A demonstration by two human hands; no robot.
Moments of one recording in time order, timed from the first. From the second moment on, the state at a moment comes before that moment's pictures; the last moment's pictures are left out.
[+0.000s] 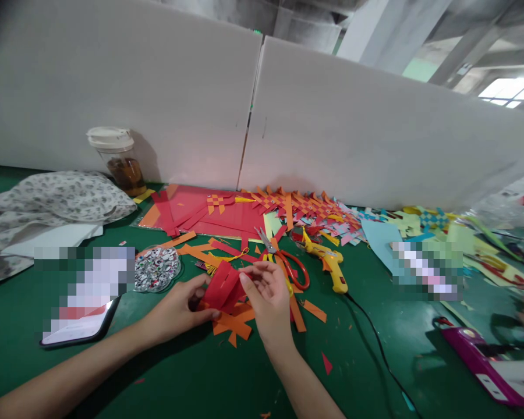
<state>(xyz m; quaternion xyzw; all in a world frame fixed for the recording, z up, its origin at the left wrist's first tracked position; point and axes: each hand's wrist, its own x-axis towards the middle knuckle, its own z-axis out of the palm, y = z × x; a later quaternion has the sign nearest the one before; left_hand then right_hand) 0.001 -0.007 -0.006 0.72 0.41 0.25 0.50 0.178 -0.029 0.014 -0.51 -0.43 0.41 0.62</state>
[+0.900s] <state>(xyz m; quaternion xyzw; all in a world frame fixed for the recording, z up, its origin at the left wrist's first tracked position) -0.001 -0.007 -0.006 0.72 0.40 0.25 0.50 0.179 -0.030 0.020 -0.52 -0.42 0.41 0.62</state>
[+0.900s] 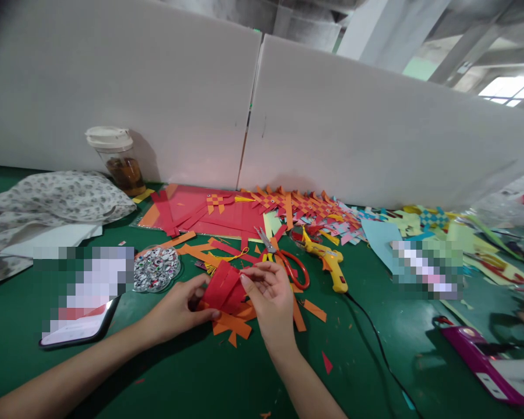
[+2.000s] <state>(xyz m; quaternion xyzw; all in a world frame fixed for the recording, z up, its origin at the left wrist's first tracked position) 0.000 -0.007 -0.006 0.72 0.40 0.25 0.50 0.179 -0.031 0.018 -0.50 -0.44 0.41 0.62</state>
